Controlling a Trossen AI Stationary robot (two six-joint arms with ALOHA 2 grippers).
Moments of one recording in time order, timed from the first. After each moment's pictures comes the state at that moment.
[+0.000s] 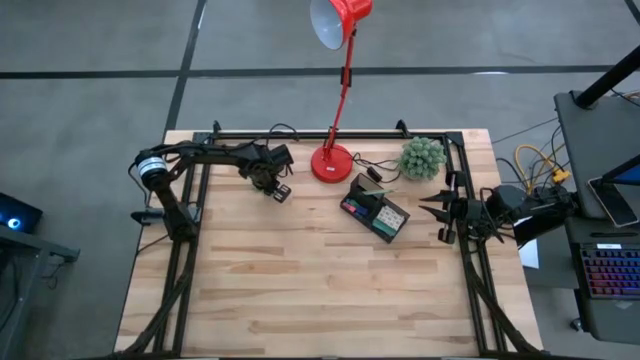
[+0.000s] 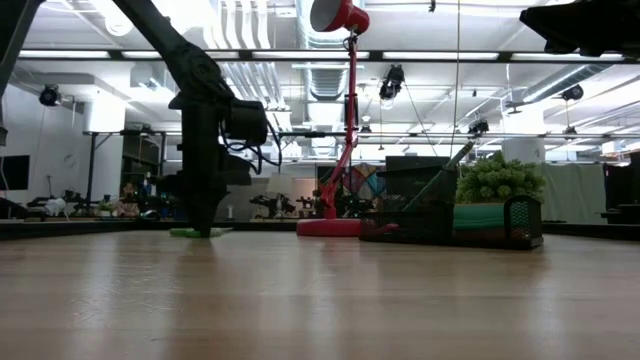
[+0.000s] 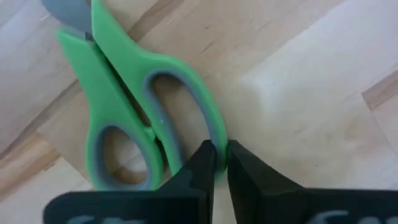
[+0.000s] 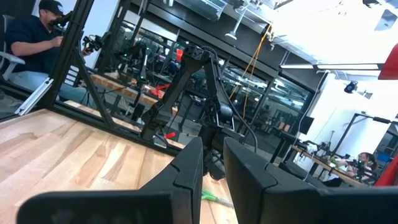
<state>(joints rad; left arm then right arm) 0.52 1.78 0.98 -0.71 -0.05 -0.41 0.26 0.01 0.16 0.06 0.29 -0.51</state>
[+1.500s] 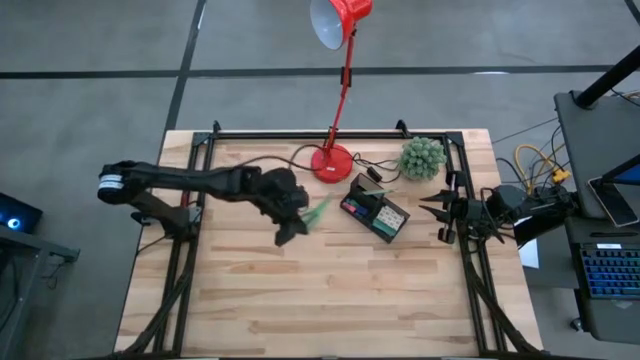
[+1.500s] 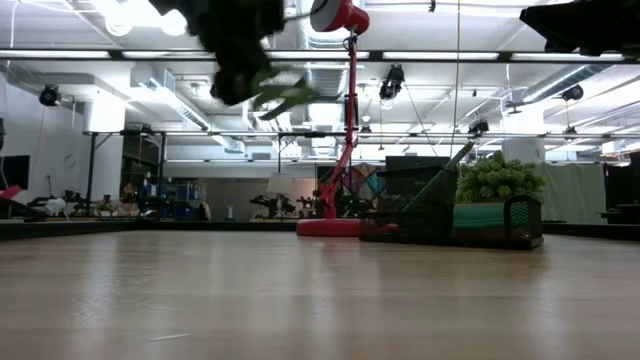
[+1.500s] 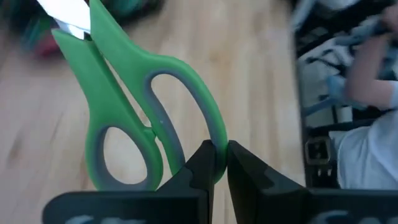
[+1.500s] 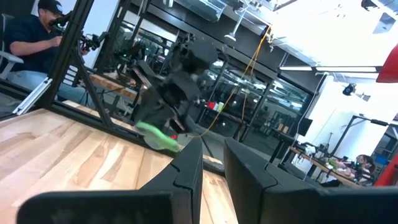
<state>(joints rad) 0.05 1.39 1.11 -0.49 0.36 -0.35 0.25 0.01 0.16 0.06 0.29 -0.52</state>
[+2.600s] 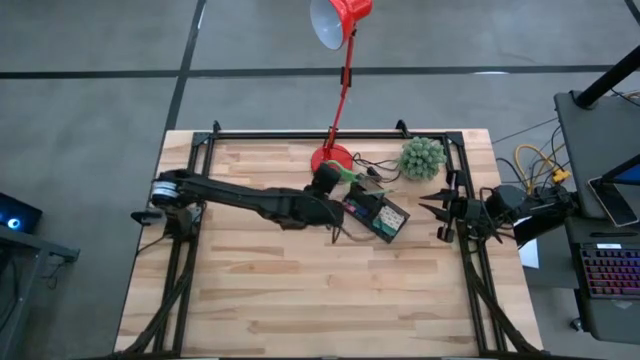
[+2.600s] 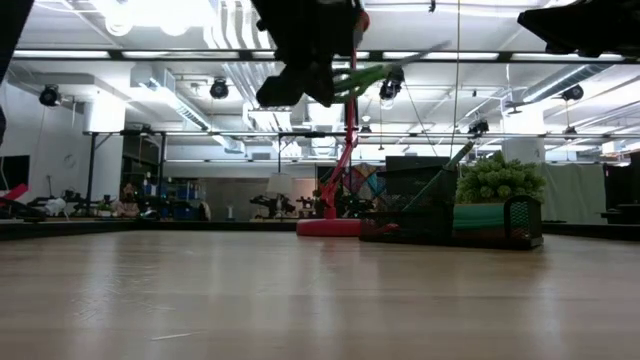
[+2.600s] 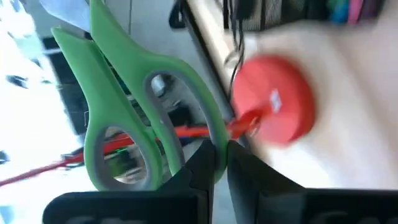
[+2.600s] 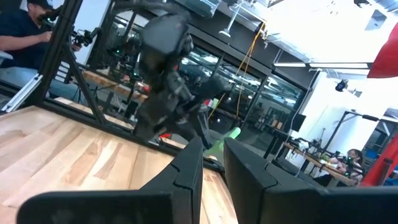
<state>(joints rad) -0.10 1.82 1.55 -0.64 -0.94 0.83 0.25 0.01 0.16 0.06 0.32 -0.52</state>
